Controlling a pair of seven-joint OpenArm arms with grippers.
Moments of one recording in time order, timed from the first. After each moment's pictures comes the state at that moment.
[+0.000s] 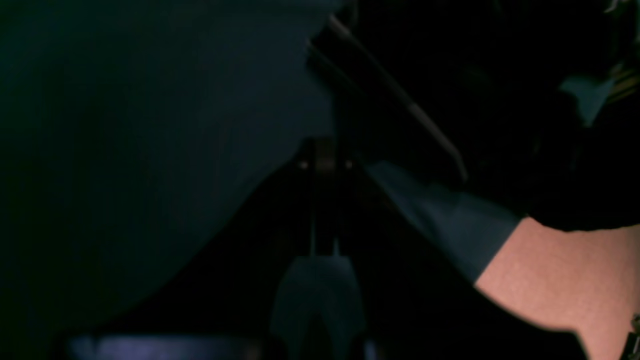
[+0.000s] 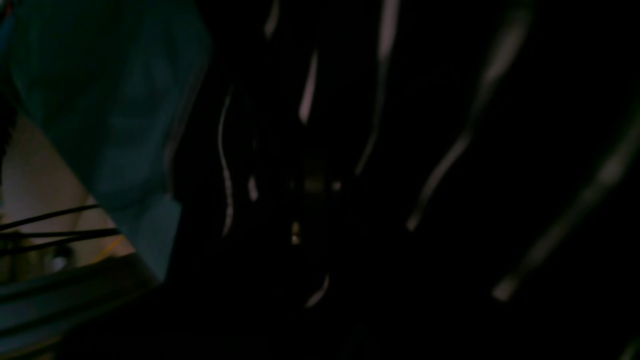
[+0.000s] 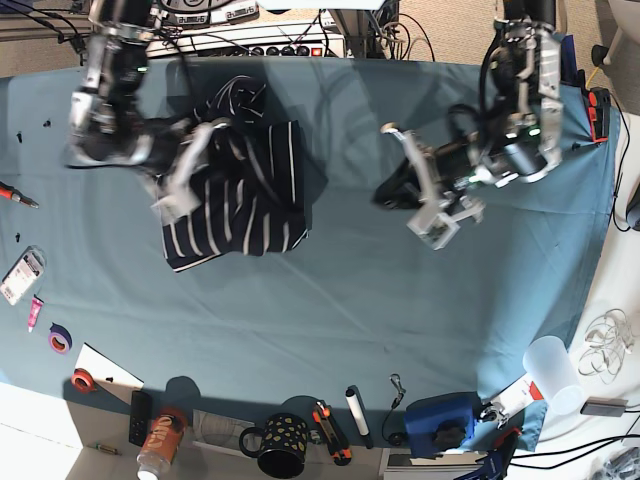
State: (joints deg) left arm 6.2 -11.2 6.0 111.8 -36.2 -30.2 56.1; right arm -8.8 15.2 12.1 98.4 44.0 39.7 -69.8
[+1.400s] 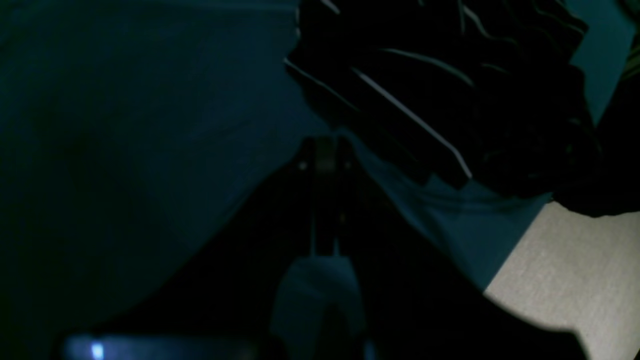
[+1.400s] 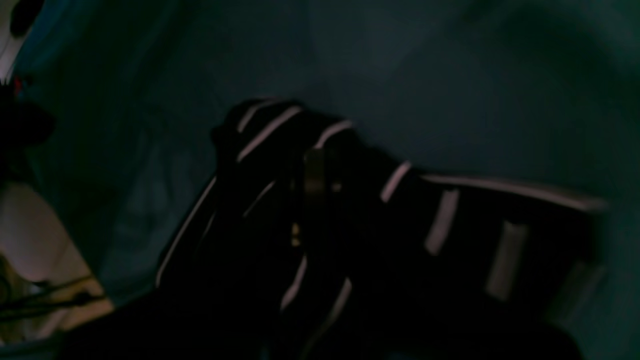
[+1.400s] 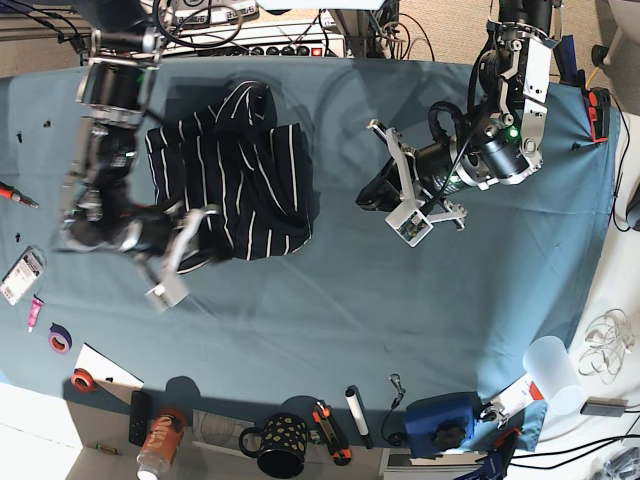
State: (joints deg) left arm 5.7 -11.4 9.3 111.8 -31.3 -30.2 55.1; right arm 11.9 18.9 12.1 93.3 51.8 37.4 -78.2
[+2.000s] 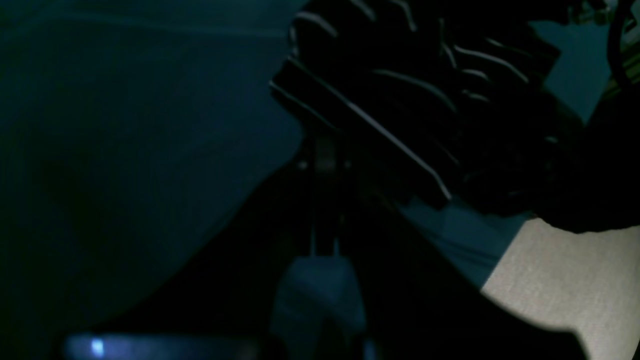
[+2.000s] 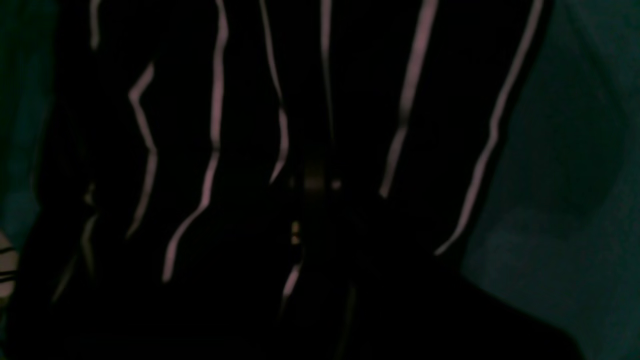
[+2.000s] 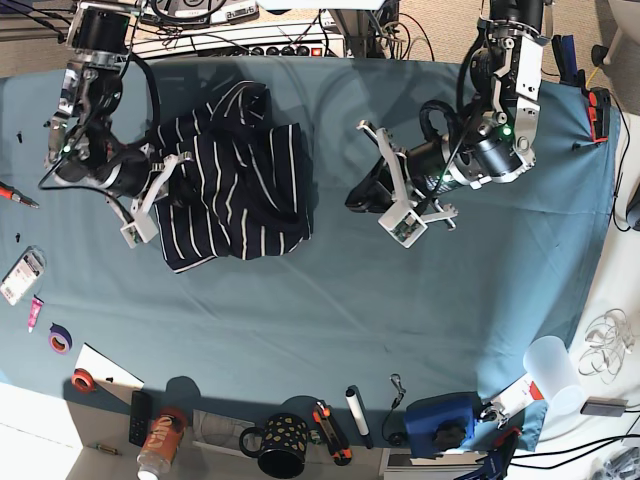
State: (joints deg) left arm 6.1 -9.2 9.4 111.8 -31.5 -30.2 54.0; right arm -3.8 20.9 17.4 93.4 40.8 37.5 -66.8
